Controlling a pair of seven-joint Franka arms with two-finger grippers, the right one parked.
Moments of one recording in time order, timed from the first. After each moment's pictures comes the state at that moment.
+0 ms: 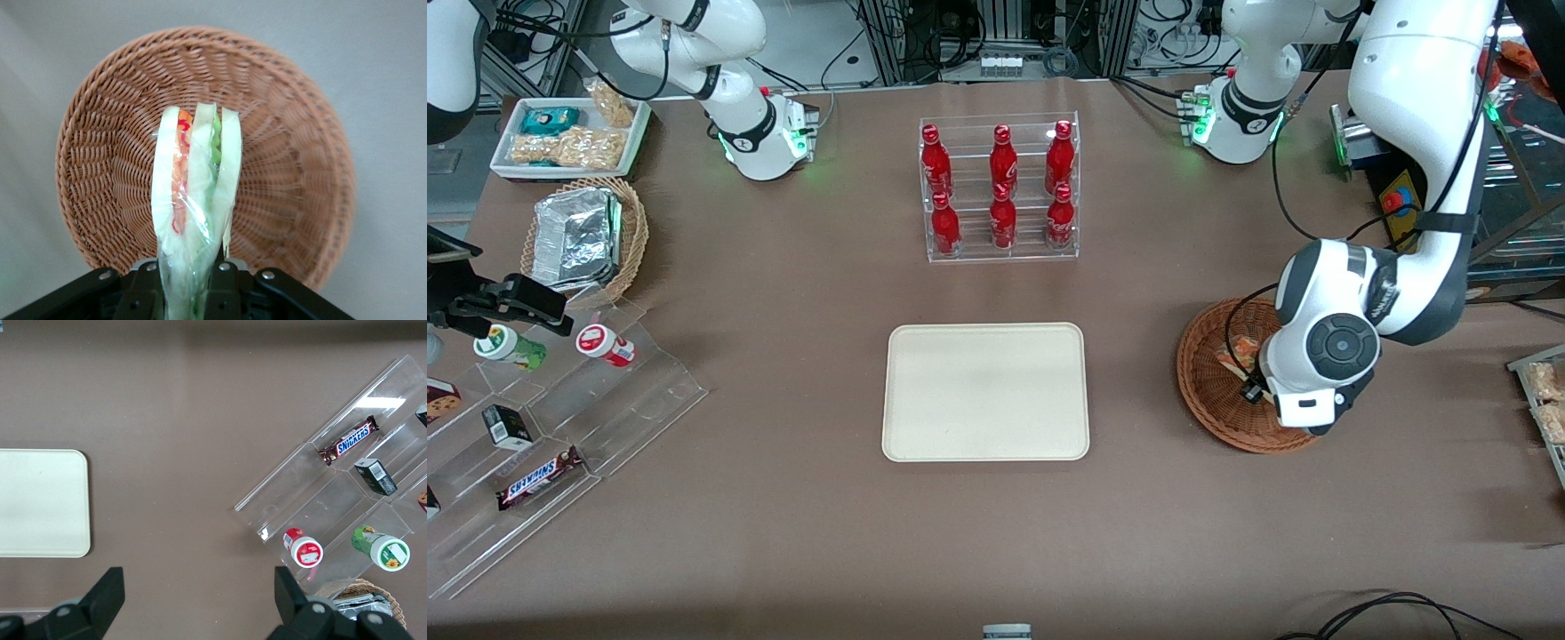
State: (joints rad) arm -0.06 0.44 -0.19 -1.72 0.21 1.92 -1.14
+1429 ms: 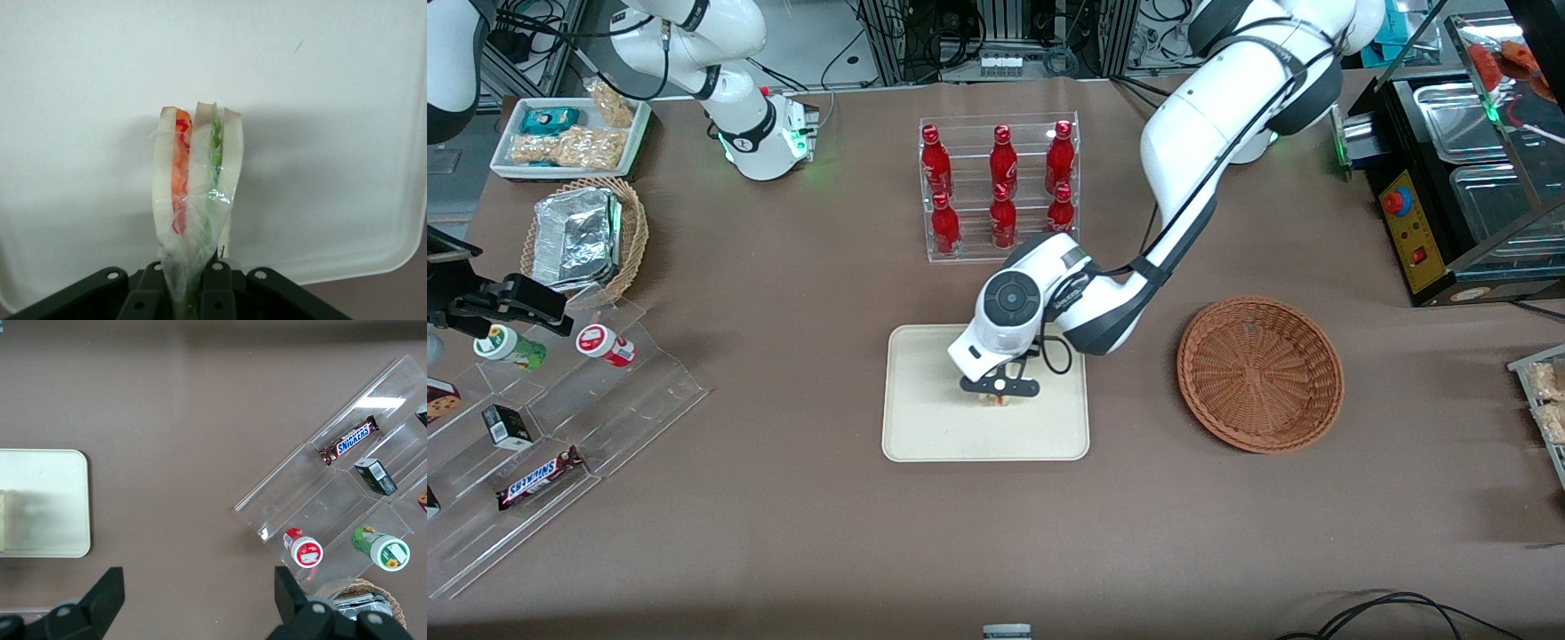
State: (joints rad) arm -0.46 0.95 -0.44 -1.19 0.23 2.06 -0.77
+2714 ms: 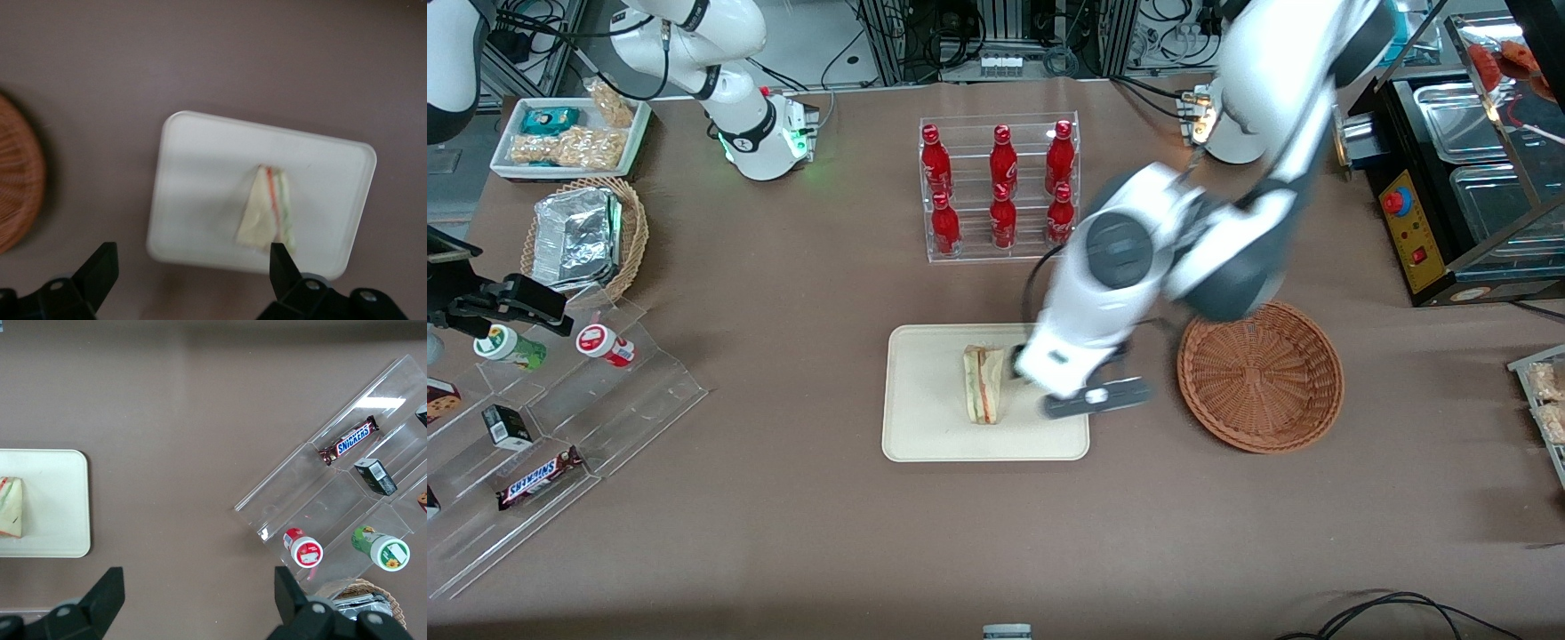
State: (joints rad) arm -0.36 0.63 -0.30 -1.01 0.07 1.63 -0.77
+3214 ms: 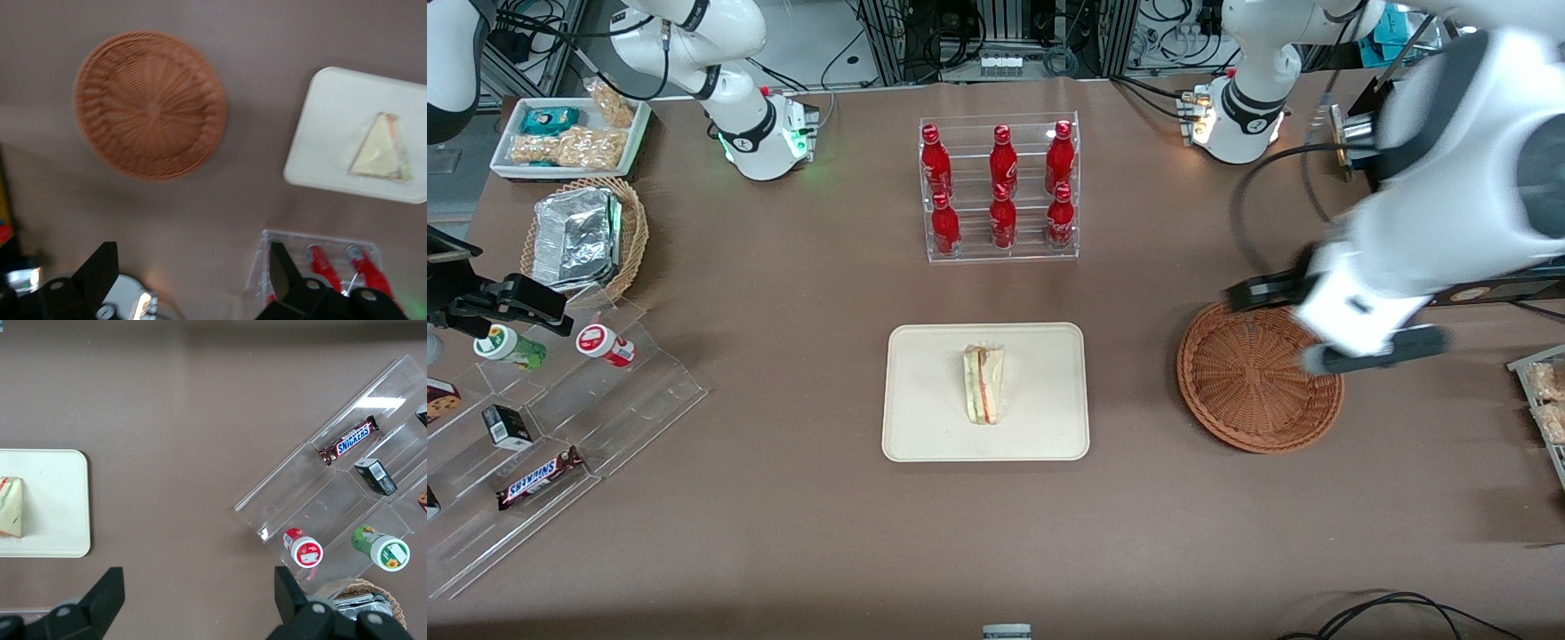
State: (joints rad) arm -0.01 0.41 -0.28 -1.02 0.00 1.18 -0.46
